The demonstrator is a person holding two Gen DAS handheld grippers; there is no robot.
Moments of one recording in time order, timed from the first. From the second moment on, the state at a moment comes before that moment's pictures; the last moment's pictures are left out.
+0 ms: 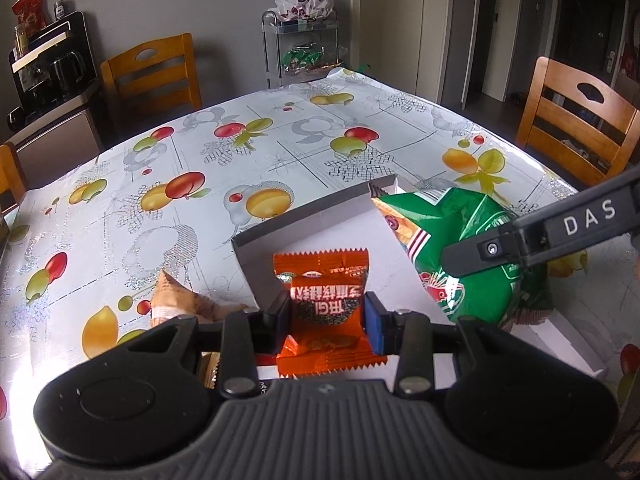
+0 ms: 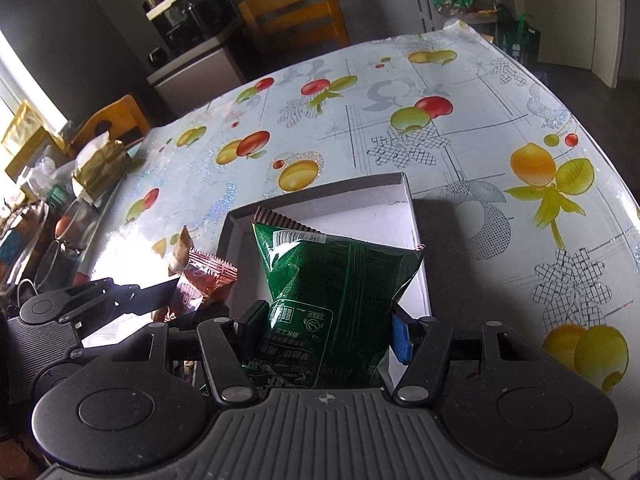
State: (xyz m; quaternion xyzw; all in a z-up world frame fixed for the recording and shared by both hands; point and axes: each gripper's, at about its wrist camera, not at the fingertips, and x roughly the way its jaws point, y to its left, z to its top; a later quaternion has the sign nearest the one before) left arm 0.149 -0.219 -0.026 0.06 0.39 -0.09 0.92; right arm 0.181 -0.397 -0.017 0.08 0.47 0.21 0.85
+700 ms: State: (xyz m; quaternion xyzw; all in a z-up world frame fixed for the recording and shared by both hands) left arm 0.177 -0.217 -0.052 0.07 0.42 -0.08 0.90; right arm 0.205 -0.370 -0.034 0.01 0.48 0.24 0.84
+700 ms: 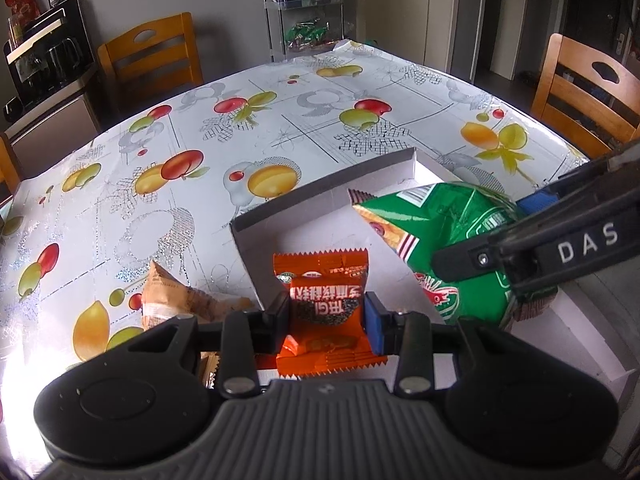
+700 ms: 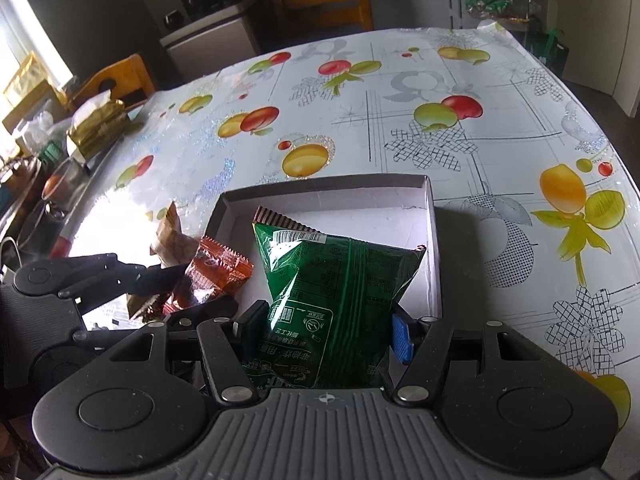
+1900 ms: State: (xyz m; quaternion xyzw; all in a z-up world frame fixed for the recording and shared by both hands) left arm 0.153 -0.211 -0.034 0.04 0.39 -0.08 0.92; right arm 0.185 -0.370 -0.017 0.01 0.46 0.21 0.86
